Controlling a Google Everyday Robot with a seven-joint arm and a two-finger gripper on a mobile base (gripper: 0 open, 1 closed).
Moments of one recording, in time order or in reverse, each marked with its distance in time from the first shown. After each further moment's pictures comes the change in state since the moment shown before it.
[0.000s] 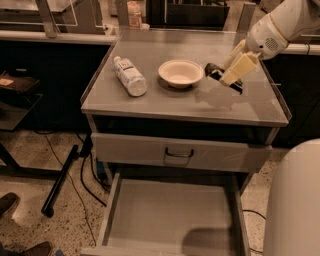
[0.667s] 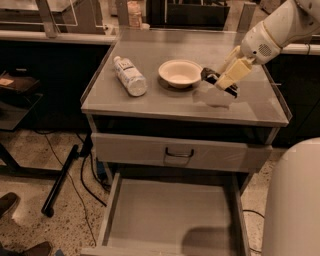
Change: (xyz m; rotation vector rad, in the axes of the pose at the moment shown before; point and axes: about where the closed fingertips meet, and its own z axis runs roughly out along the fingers) arm 0.005 0.000 0.017 -0.016 -0.007 0.018
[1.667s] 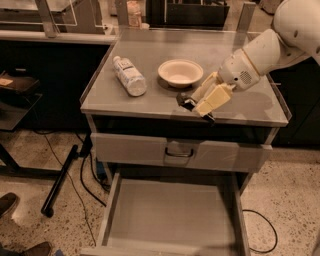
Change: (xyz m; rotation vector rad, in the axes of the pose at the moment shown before) arm -0.027 0.100 0.049 -0.219 -0.142 -0.026
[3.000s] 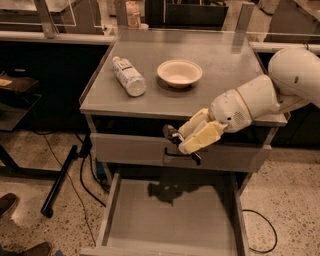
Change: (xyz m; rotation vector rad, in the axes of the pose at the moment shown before) arm 0.009 0.091 0.054 -0.147 -0.172 0.090
